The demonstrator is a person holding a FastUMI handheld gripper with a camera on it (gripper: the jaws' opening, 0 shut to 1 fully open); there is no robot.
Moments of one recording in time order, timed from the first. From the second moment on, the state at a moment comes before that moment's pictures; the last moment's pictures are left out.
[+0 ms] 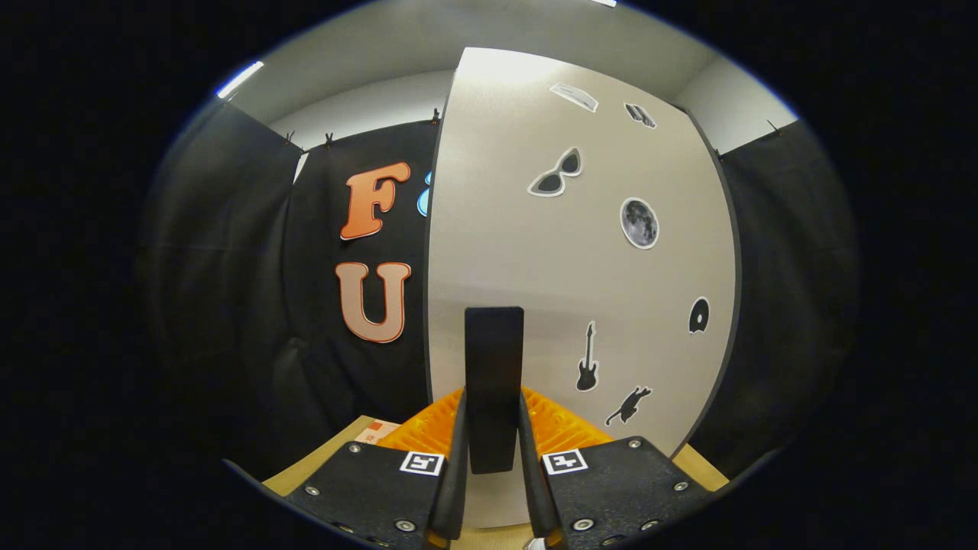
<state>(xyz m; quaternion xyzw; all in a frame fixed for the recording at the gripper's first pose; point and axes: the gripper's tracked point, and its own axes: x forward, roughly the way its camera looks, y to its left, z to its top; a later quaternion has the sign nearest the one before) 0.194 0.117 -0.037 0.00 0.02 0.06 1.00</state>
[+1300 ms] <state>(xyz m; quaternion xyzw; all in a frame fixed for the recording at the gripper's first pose) 0.102 0.011 -0.037 0.01 0.02 0.03 1.00</state>
